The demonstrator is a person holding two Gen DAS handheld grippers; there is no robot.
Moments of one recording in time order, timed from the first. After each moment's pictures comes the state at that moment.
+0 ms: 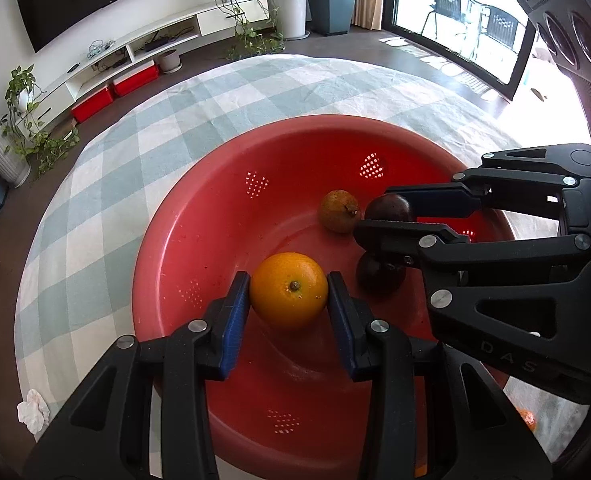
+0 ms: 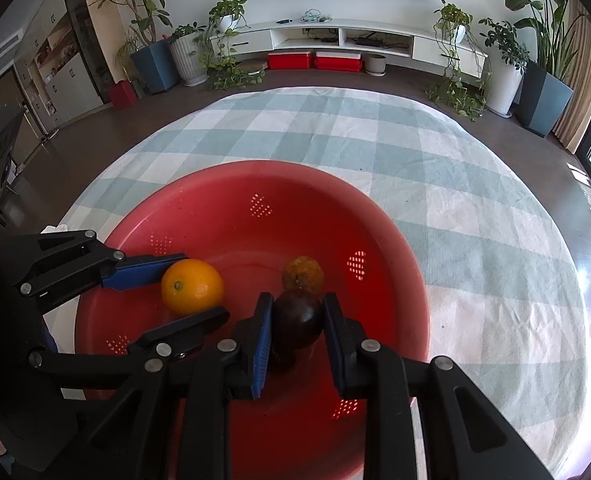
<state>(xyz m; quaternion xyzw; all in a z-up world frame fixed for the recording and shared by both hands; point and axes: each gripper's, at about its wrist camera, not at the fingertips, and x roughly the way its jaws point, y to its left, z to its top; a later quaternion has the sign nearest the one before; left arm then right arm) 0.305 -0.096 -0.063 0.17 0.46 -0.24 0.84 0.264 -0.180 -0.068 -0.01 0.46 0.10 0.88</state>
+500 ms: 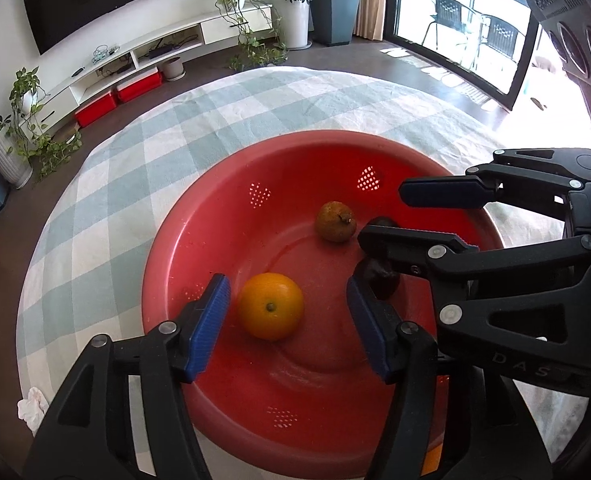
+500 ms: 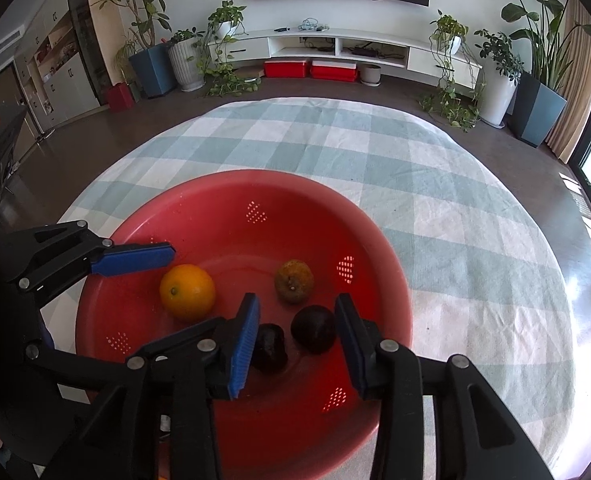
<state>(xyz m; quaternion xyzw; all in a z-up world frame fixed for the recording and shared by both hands) 0.299 -0.092 -0.052 0.16 0.44 -0.24 0.85 0.254 -0.183 -0.052 -0.01 0.44 0.09 0.89</state>
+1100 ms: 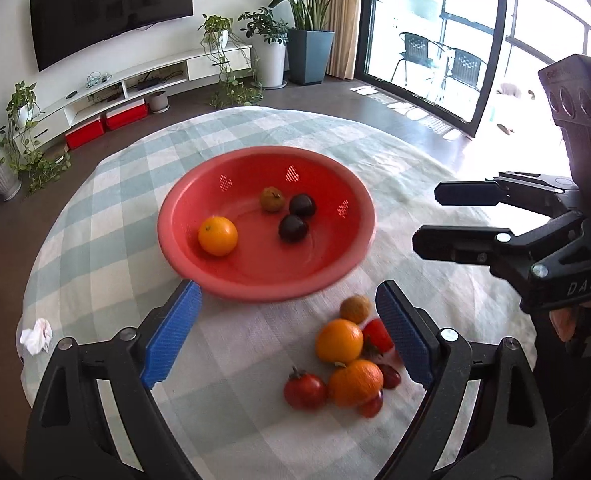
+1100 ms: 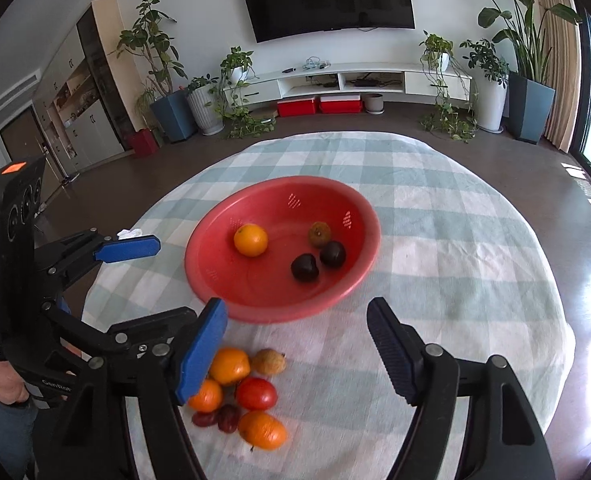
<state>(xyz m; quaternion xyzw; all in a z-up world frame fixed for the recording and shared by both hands) 0.164 -0.047 -0.002 0.12 0.39 -0.30 0.87 0.115 -0.203 -0.014 0.06 0.38 0.12 0.91</state>
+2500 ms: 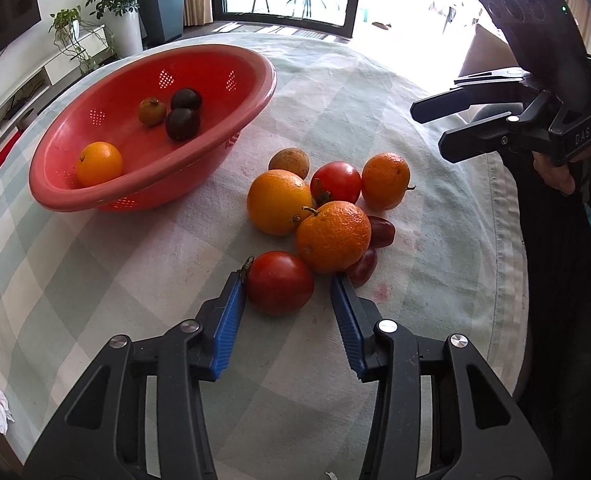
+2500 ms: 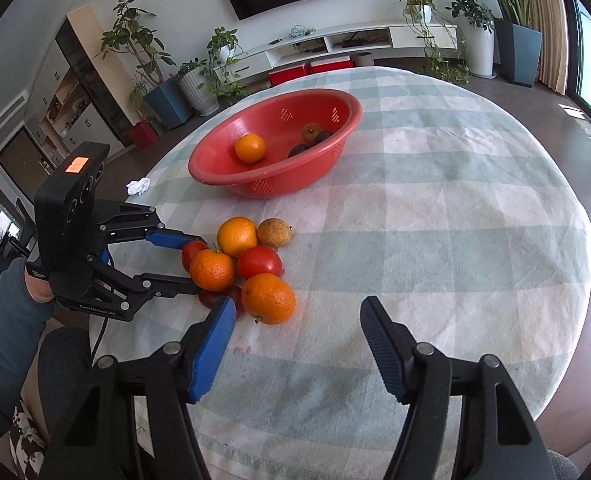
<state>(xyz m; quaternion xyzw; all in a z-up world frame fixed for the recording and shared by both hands) 0.171 -0.045 -0.086 0.25 0.43 -0.49 0.71 0.059 -0.213 -0.066 0.11 0.43 0.12 0.89</state>
